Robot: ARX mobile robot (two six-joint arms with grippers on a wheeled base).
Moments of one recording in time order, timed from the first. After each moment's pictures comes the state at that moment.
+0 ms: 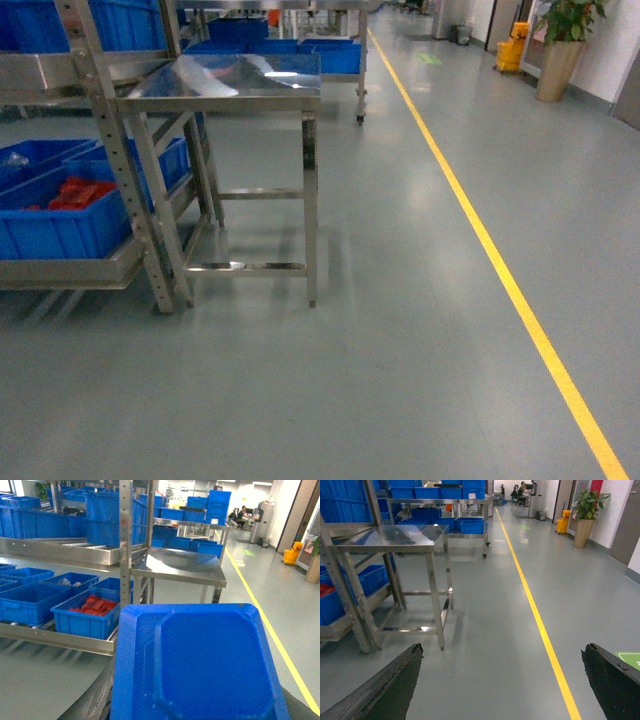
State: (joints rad) left arm -0.32 0.27 0.34 -0.02 -0.47 -0.05; right arm 0.00 0.00 0.01 0.00 0.00 0.00
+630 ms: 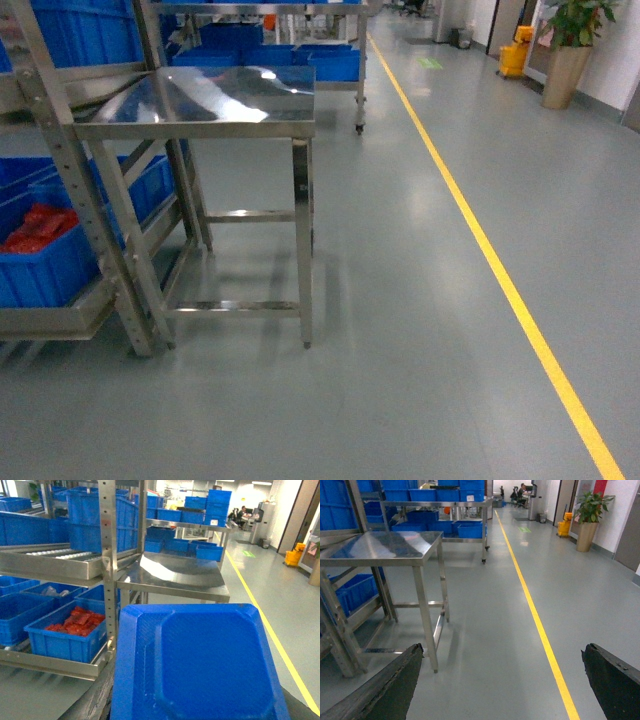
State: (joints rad) left arm -0.32 0.27 0.34 -0.02 -0.47 -0.05; right arm 0.00 0.00 0.01 0.00 0.00 0.00
